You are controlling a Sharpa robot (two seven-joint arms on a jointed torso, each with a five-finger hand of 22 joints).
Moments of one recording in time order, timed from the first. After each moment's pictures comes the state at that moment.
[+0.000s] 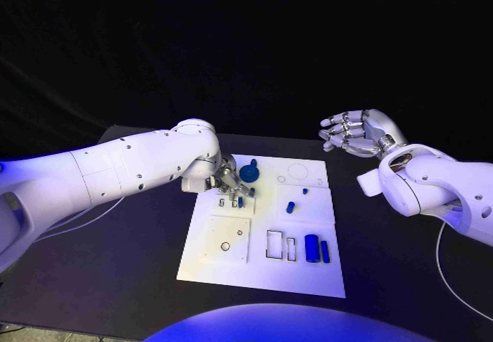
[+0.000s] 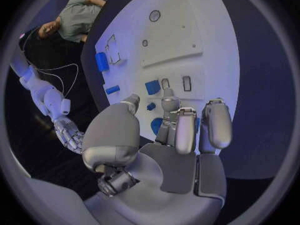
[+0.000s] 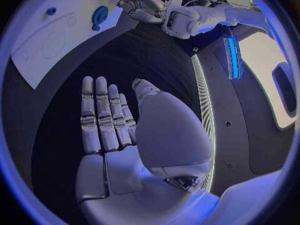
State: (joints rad) left arm 1.28 -0.55 -0.08 1.26 -0.99 0.43 -0.65; left_hand 0.93 -0.11 0.18 0.29 0.05 0.80 0.09 0.72 0.61 1.20 0.02 1.15 0.84 1.47 -0.04 1.48 1.31 0.08 1.37 0.06 1.42 1.26; right arm 1.27 -0.91 -0.15 1.57 -0.55 -0.57 0.23; right_hand 1.43 -0.13 0.21 0.28 0.35 0.78 0.20 0.29 0.26 0.97 0.16 0.35 0.09 1.11 0.11 0.20 0.43 0.17 1.04 0.21 0.07 0.52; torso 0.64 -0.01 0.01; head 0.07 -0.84
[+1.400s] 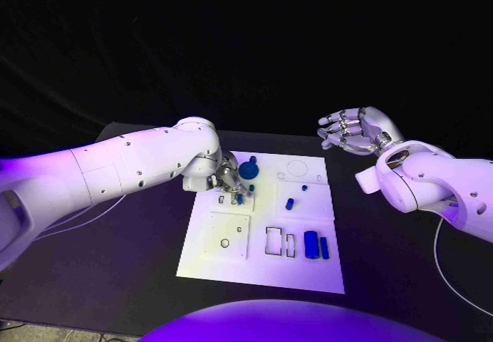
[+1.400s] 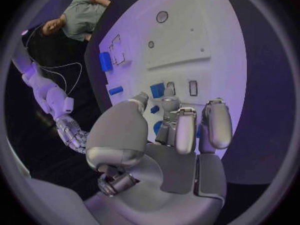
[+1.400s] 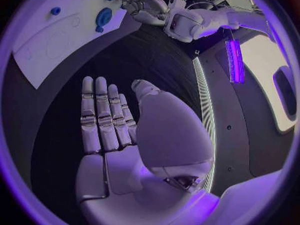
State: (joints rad) left arm 1.28 -0.55 -0.08 1.26 -0.95 0.42 -0.65; left_hand 1.09 -0.05 0.20 0.29 0.05 0.80 0.09 0.70 0.62 1.19 0.02 1.15 0.84 1.47 -0.04 1.48 1.31 0.08 1.37 0.06 1.43 1.26; right arm 1.27 -0.90 -0.15 1.56 -0.59 -0.57 0.20; right_hand 1.43 -0.14 0.24 0.28 0.40 0.77 0.20 0.30 0.25 0.98 0.17 0.35 0.07 1.12 0.11 0.18 0.42 0.17 1.04 0.21 0.07 0.48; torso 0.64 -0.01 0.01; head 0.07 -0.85
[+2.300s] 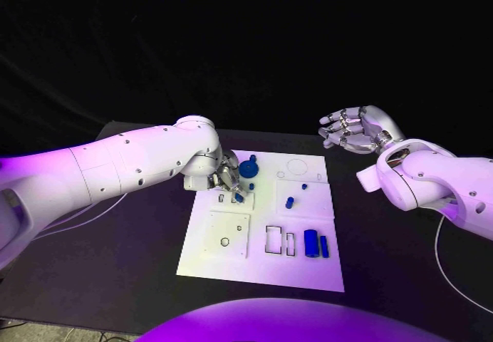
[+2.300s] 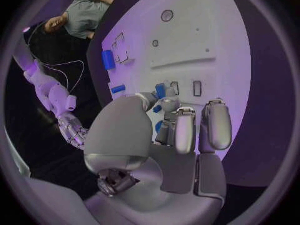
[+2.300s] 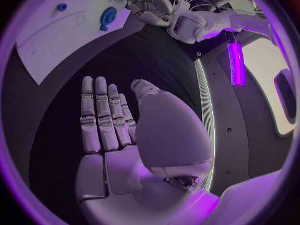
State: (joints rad) left arm 1.28 -0.55 -0.08 1.26 -0.93 0.41 -0.64; left_hand 1.31 -0.10 0.58 0.32 0.05 0.82 0.07 0.71 0.66 1.21 0.00 1.14 0.87 1.47 -0.06 1.48 1.31 0.08 1.37 0.05 1.43 1.28; right arm 1.27 -0.90 -0.15 1.55 -0.62 -0.58 0.18; right_hand 1.43 -0.14 0.25 0.28 0.41 0.77 0.20 0.30 0.25 0.98 0.17 0.35 0.07 1.11 0.11 0.18 0.41 0.17 1.04 0.21 0.07 0.47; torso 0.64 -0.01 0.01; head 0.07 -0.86
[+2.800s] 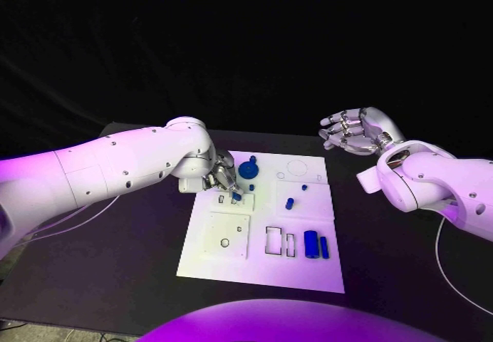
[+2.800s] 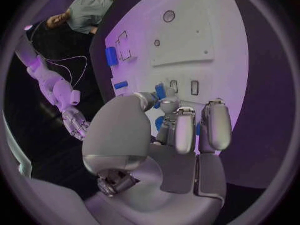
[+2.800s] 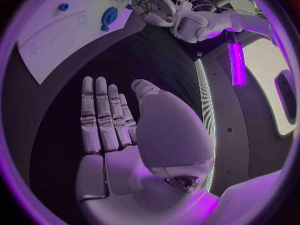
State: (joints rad) left arm 1.28 -0.61 -0.07 1.33 -0.91 0.35 -0.63; left_hand 1.29 -0.13 0.67 0.33 0.05 0.82 0.07 0.74 0.66 1.23 -0.01 1.14 0.89 1.47 -0.06 1.48 1.31 0.08 1.37 0.05 1.43 1.28; right arm 1.26 -0.91 -0.15 1.55 -0.62 -0.58 0.18; right_hand 1.43 -0.14 0.25 0.28 0.41 0.77 0.20 0.30 0.25 0.98 0.17 0.35 0.07 1.11 0.11 0.17 0.41 0.17 1.04 0.21 0.07 0.47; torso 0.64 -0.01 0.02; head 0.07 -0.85
